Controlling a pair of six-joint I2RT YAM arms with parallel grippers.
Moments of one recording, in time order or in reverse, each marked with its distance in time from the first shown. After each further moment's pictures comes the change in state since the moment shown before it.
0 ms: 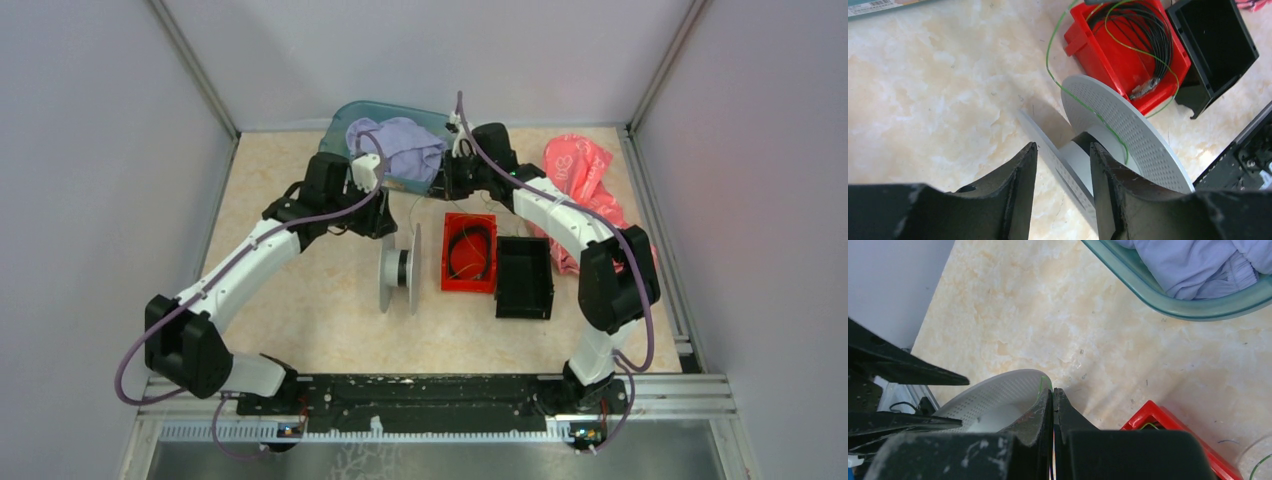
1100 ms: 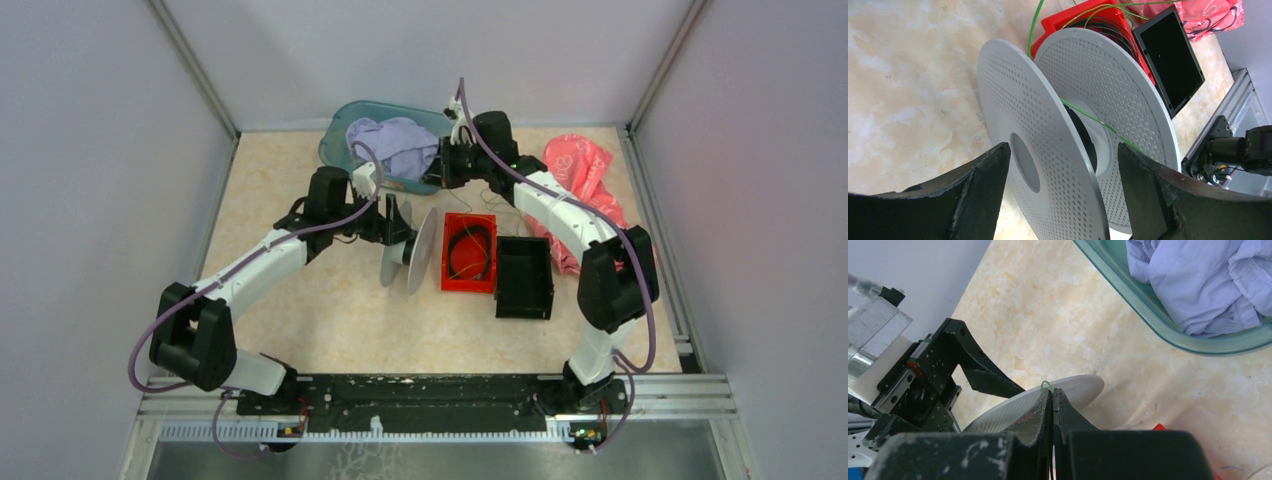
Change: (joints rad) left arm 0.024 0.020 -0.185 0.304 0.165 -0.178; right arm 0.000 0.007 0.078 0.021 -0.037 0.008
